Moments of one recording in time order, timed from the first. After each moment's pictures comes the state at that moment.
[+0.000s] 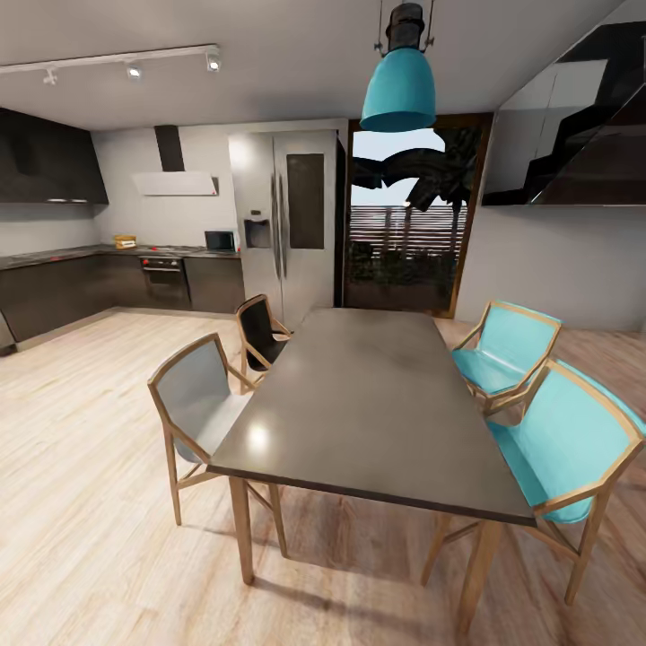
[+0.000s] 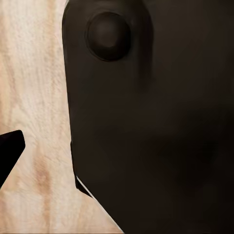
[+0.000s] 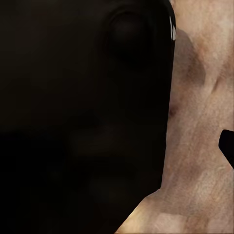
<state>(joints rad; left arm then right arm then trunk) 0.00 0.00 0.00 0.00 0.00 0.00 0.00 0.00 0.00 0.00 0.00 0.00 0.00 0.00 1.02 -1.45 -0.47</state>
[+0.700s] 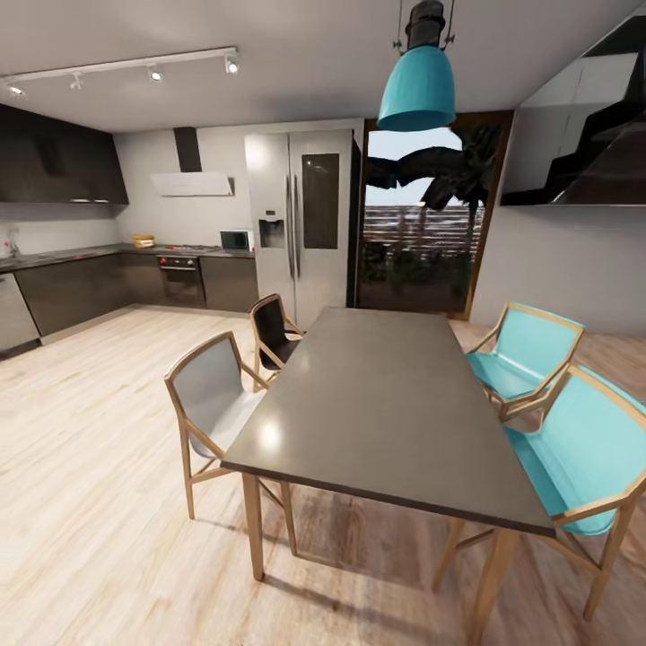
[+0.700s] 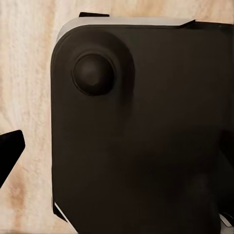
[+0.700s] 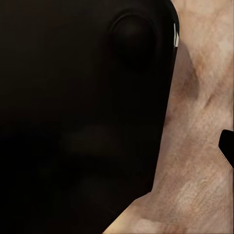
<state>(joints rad) 0.00 -0.02 0.01 -0.05 0.07 -0.04 0.00 0.00 0.00 0.04 0.00 0.05 0.00 0.00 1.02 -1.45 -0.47</state>
